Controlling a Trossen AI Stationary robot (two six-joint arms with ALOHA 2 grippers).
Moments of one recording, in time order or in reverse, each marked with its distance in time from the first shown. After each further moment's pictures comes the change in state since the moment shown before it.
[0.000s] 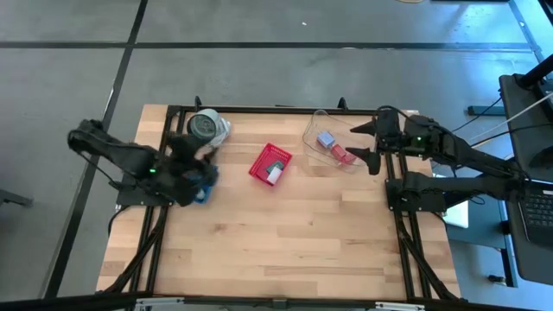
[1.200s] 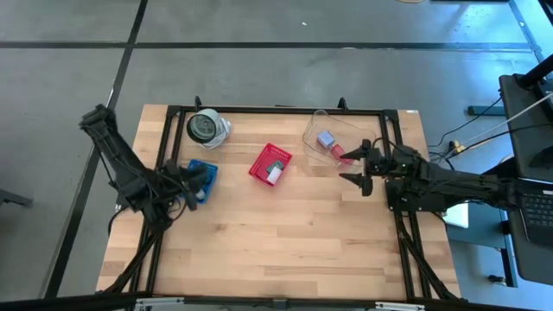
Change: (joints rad) left arm -0.442 -0.289 -0.686 0.206 -0.206 -0.510; right arm 0.000 -0.271 -0.680 0.579 -0.176 0.044
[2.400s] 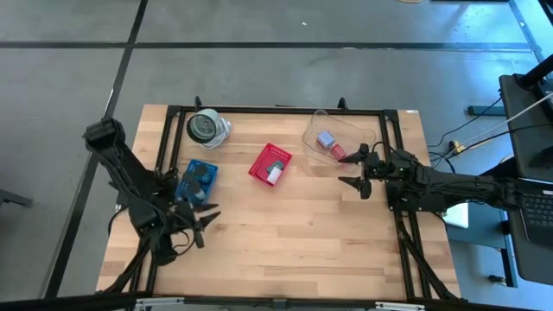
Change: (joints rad) left arm -0.139 0.387 -0.039 0.657 -0.055 0.346; right arm 0.000 0.001 -0.127 0.159 -0.018 0.025
